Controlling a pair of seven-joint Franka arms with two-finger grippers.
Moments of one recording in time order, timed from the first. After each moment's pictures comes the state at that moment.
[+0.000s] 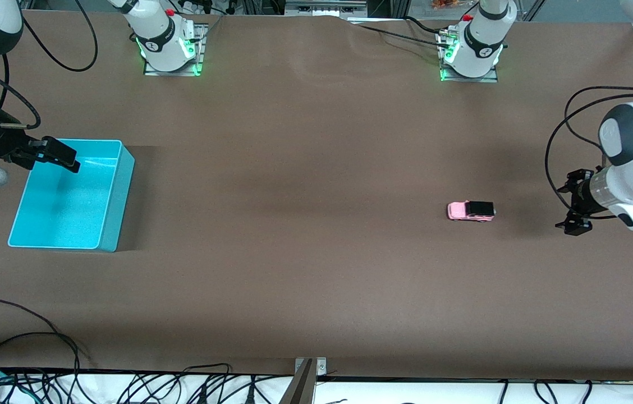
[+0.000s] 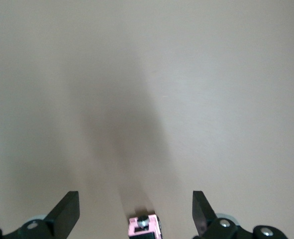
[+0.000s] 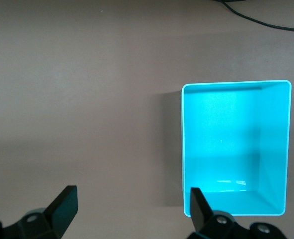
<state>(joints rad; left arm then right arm) 0.12 0.26 0.02 -1.86 0.03 2.09 -1.14 -0.01 0.11 0.05 -1.58 0.03 1.71 0.10</state>
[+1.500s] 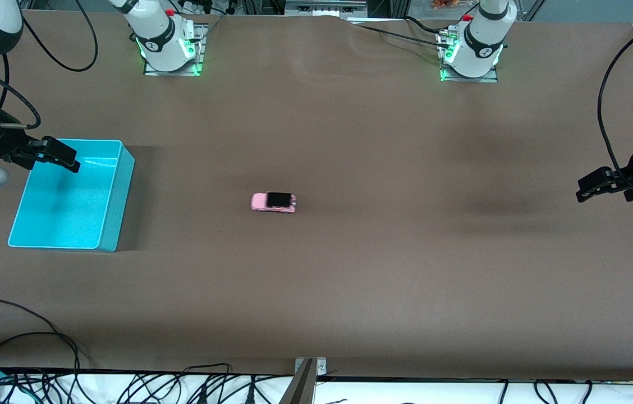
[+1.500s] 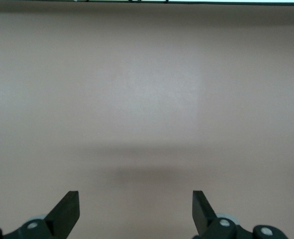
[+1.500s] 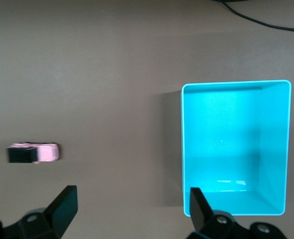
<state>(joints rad) 0.11 0.18 -0.06 -1.54 0.02 1.78 0.01 -0.01 0.10 0.05 -1.58 0.03 1.71 0.10</state>
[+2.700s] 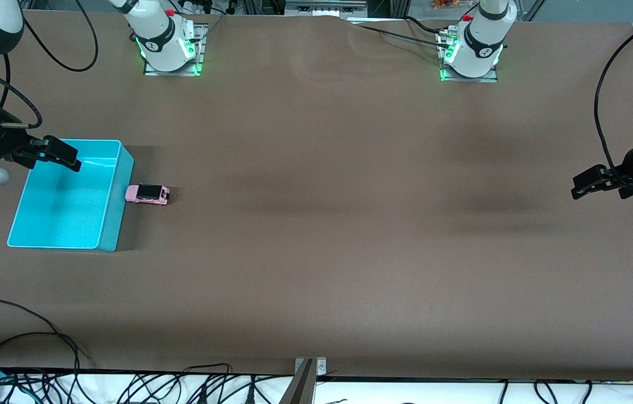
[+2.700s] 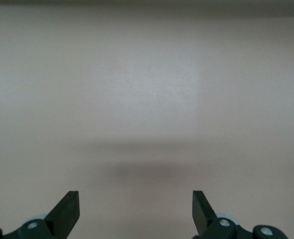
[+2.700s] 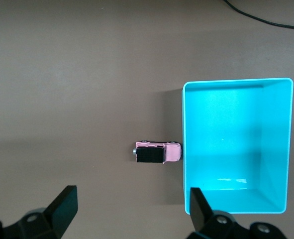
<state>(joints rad) 0.11 0.18 -0.07 -1.54 0.02 1.76 0.01 -0.01 0.11 0.05 -1.58 0.03 1.70 0.10</state>
